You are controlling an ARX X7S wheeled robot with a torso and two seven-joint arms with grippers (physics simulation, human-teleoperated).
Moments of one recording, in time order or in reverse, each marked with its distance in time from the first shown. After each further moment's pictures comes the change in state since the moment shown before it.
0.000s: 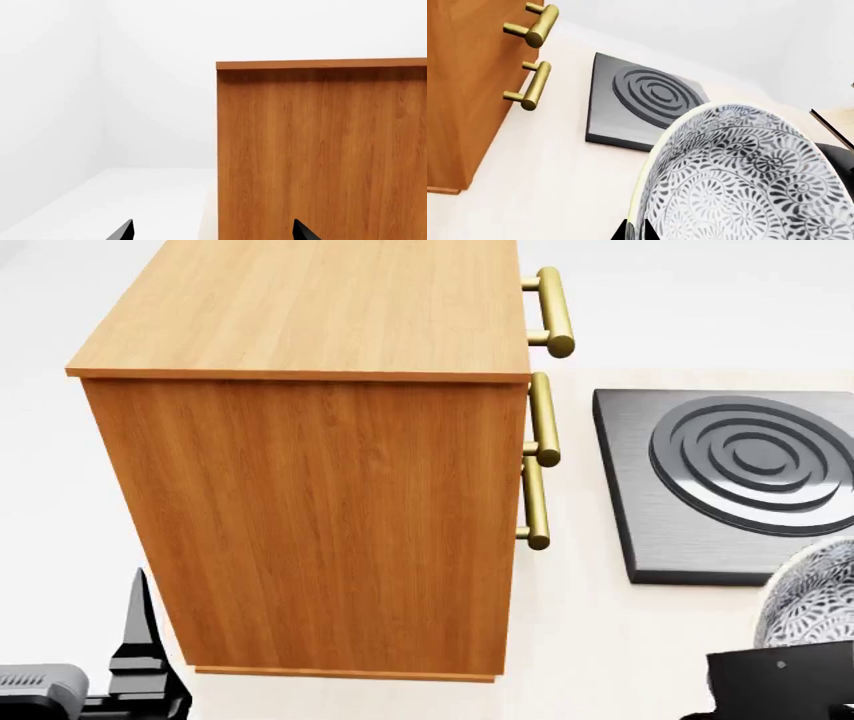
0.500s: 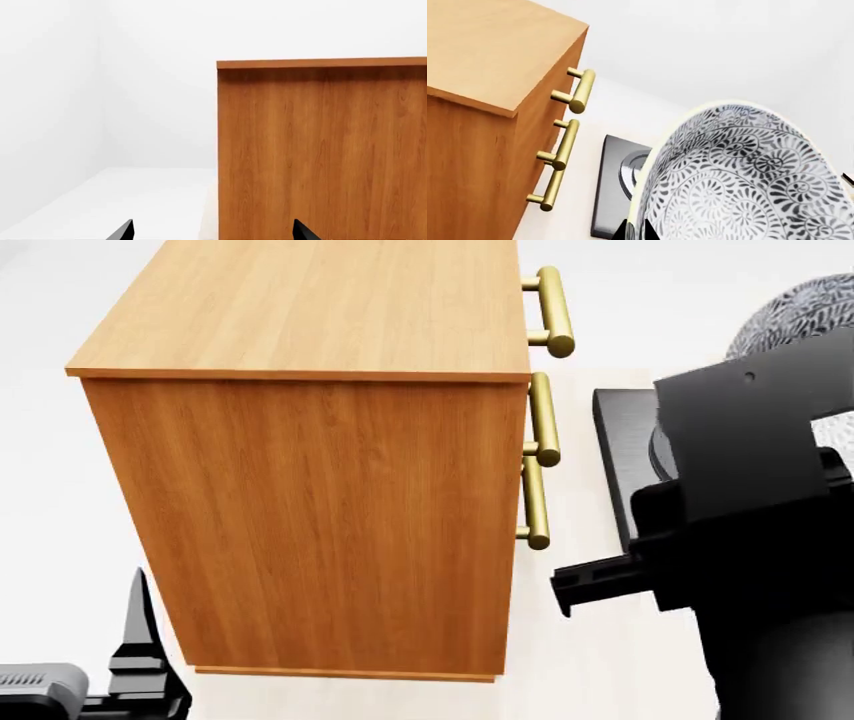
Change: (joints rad) left arm -0.002 -0.003 0.003 -0.001 -0.004 0.000 -0.006; right arm 0.806 -0.034 -0.249 0.266 0.722 0.230 0.516
